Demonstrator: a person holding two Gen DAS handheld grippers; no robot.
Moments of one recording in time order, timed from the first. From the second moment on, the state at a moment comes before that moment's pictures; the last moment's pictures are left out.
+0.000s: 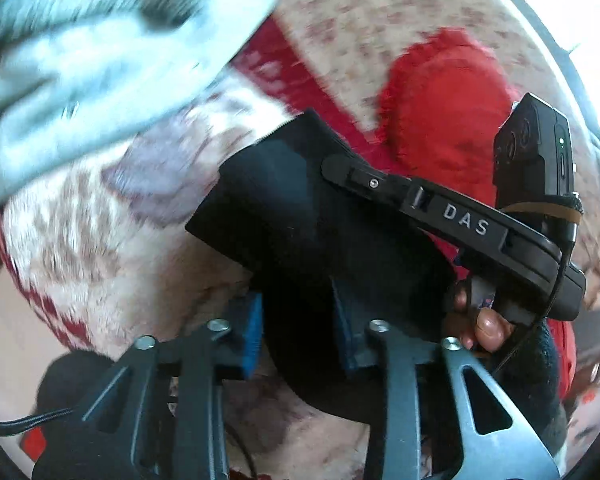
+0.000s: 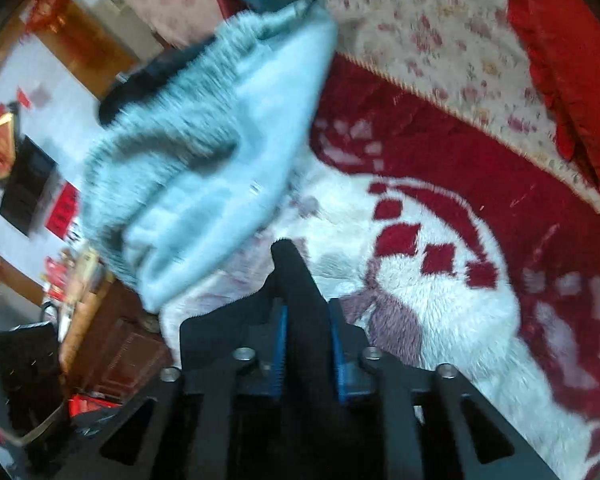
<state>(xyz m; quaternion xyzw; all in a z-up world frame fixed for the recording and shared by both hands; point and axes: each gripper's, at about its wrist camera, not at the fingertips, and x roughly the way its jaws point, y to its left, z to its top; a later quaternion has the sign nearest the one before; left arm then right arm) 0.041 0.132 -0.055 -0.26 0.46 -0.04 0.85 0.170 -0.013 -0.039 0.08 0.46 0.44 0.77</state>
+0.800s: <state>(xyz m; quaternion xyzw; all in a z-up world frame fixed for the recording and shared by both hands) -0.043 -0.117 -0.030 0.02 0.48 -0.34 0.81 -0.030 -0.362 -0.031 0.34 0.37 0.12 0.86</state>
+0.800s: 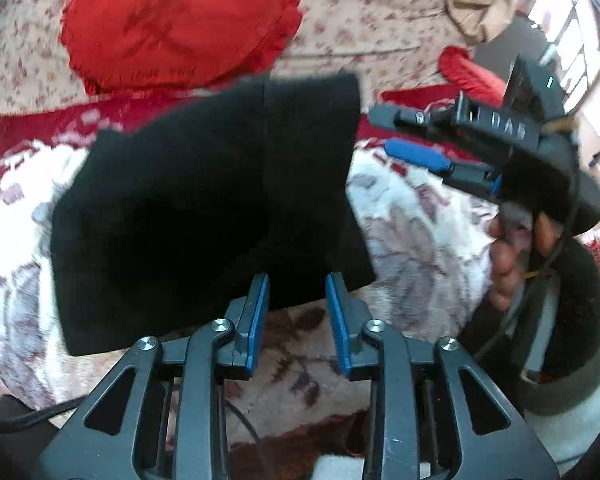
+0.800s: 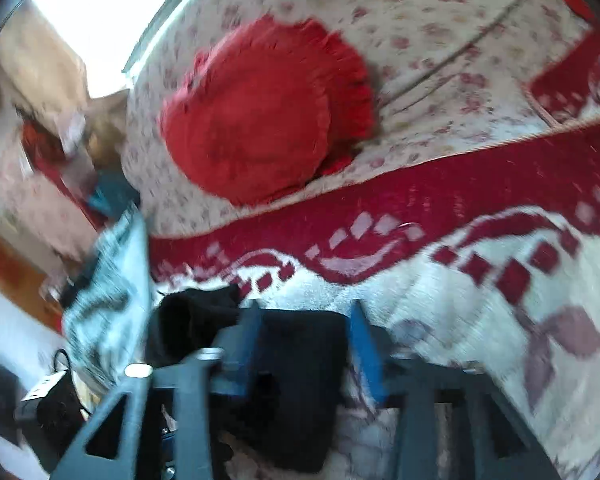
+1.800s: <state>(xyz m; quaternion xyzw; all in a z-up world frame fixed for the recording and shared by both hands) 0.004 -0.020 -0.027 -0.03 0.48 -0.20 0.85 -0.042 -0.300 -0.058 0.19 0.49 0.18 0.83</state>
